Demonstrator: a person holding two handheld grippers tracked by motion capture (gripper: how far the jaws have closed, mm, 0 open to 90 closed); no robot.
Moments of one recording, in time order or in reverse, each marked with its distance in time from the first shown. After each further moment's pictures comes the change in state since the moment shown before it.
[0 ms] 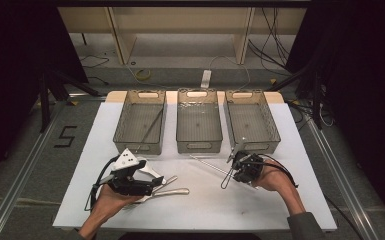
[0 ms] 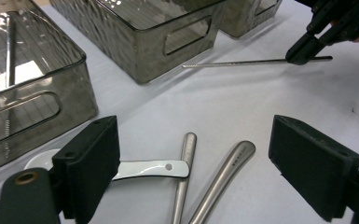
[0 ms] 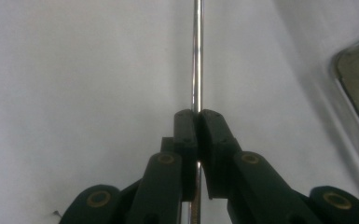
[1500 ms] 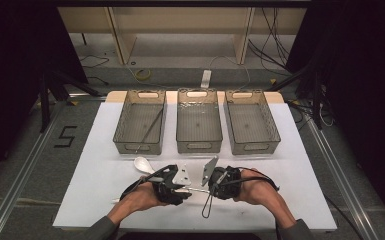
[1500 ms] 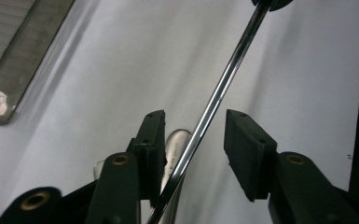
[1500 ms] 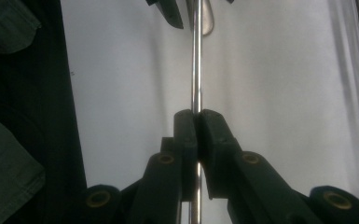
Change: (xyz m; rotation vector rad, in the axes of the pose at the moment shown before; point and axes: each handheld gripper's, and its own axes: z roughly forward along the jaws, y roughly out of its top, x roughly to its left) left arm -0.064 0.019 0.078 0.343 -0.193 0.505; right arm 0.082 0.043 -0.028 -0.051 0.048 -0.322
